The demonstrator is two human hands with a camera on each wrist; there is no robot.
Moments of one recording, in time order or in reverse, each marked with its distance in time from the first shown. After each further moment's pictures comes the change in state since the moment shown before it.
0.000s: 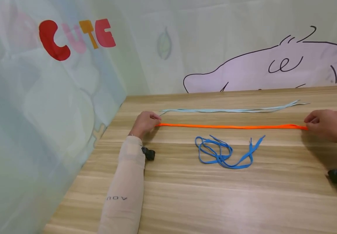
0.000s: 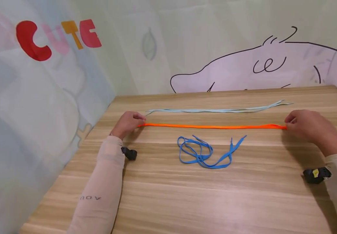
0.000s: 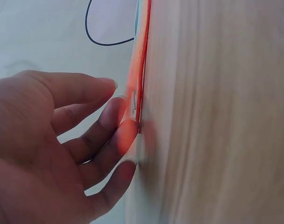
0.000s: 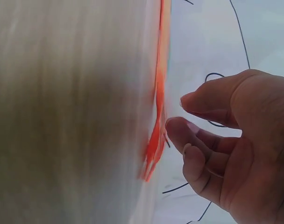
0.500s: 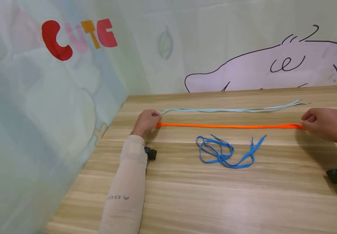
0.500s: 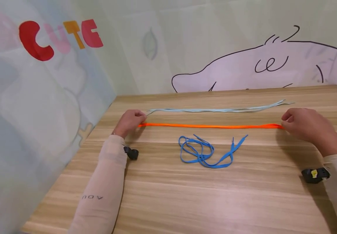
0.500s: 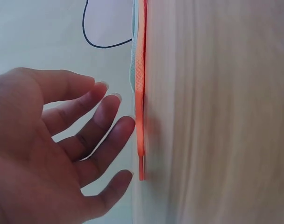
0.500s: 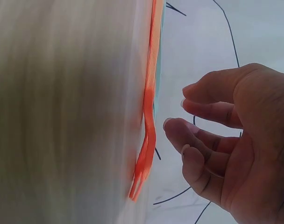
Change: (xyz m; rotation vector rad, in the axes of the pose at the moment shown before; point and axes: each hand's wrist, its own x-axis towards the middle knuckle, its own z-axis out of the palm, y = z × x) left_hand -0.003 0.006 -0.002 -0.023 0.028 -0.001; right_hand 0.000 -0.022 0.003 0.017 0.023 0.040
